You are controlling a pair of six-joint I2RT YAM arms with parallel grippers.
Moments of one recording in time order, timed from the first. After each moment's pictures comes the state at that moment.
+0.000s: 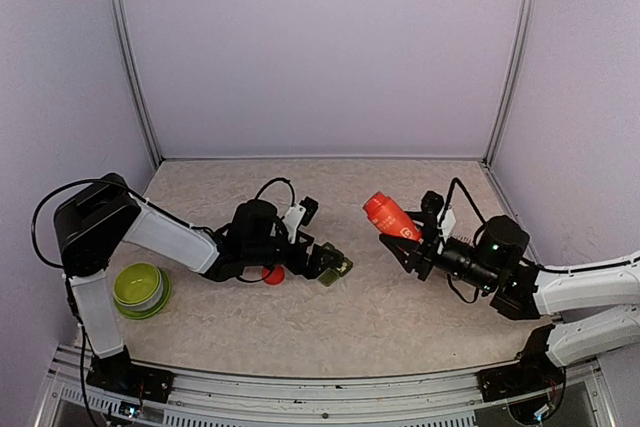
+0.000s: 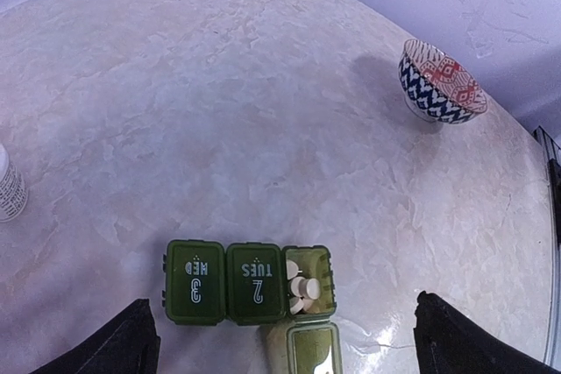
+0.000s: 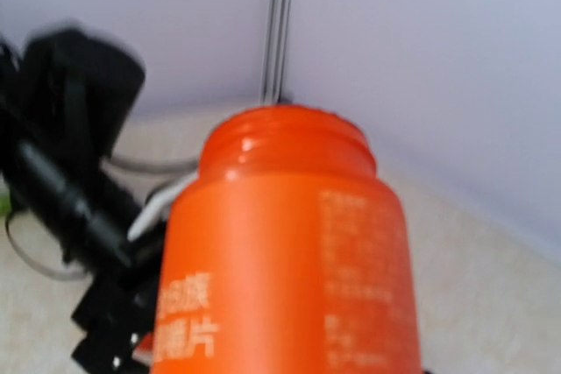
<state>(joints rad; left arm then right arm) -0.82 1.90 0.88 0.58 0.24 -0.21 0.86 1.12 0.37 0.76 -0.09 -0.12</state>
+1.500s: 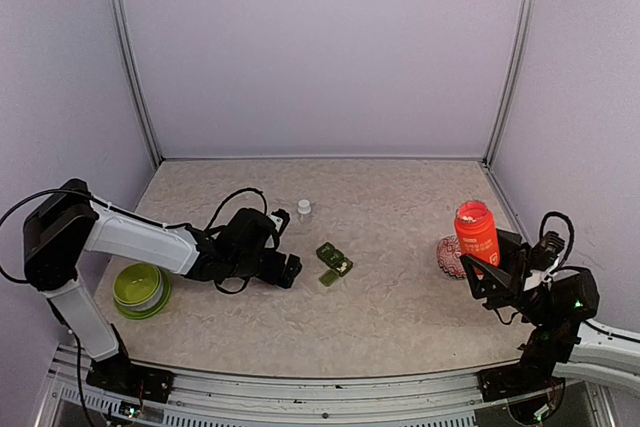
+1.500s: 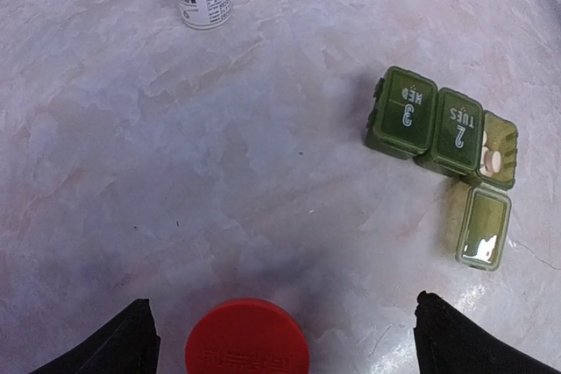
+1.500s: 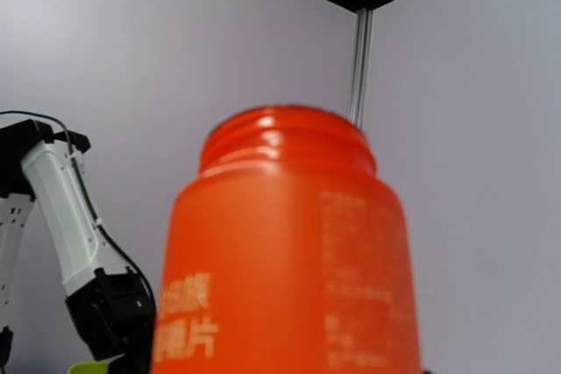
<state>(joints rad) -0.88 1.70 0.83 0.07 -0.22 -0.31 0.86 0.37 0.01 0.96 -0.24 -0.01</state>
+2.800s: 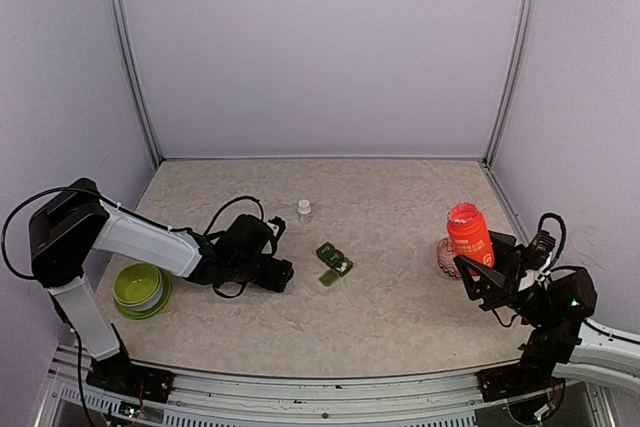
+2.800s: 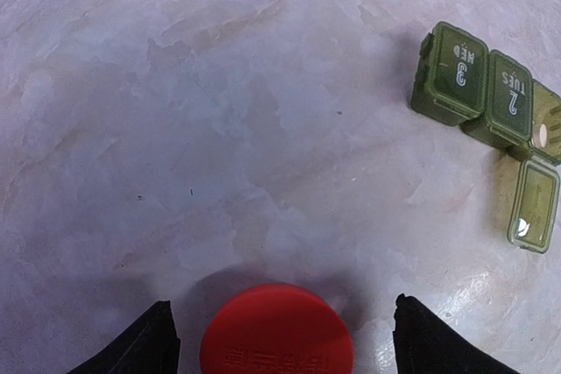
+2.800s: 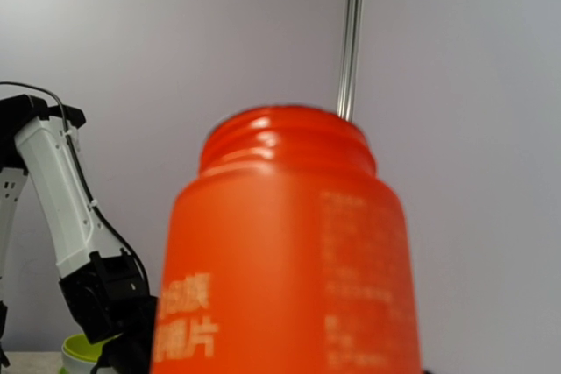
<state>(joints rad) -0.85 1.74 0.80 0.10 -0.20 -0.32 0.86 0.34 0.01 0.86 -0.22 -0.02</state>
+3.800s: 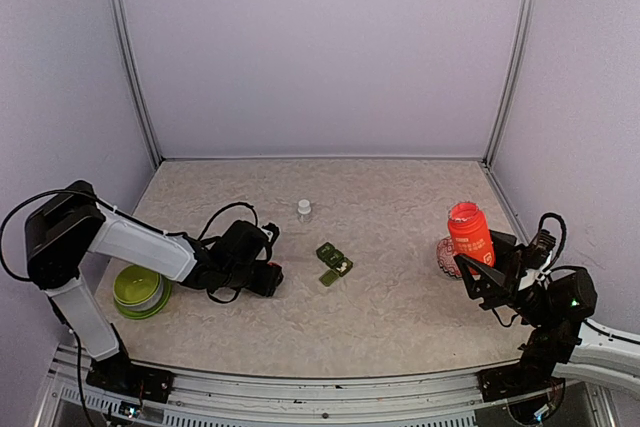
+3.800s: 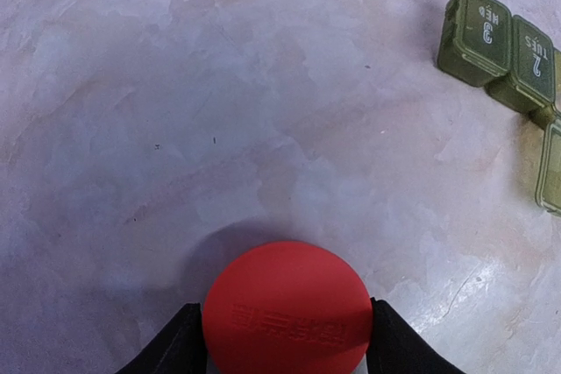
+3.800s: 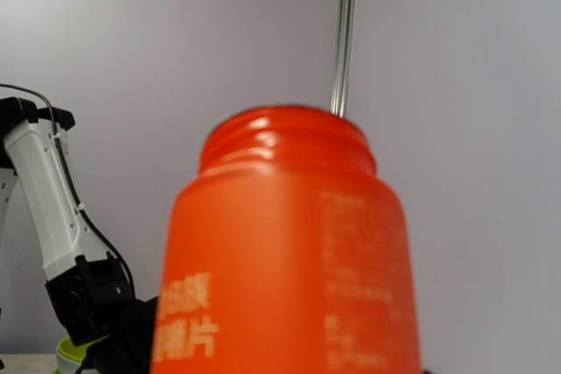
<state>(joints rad) -0.85 1.72 0.74 0.09 -0.21 -0.34 0.86 0.34 0.01 0.86 -0.20 -0.02</state>
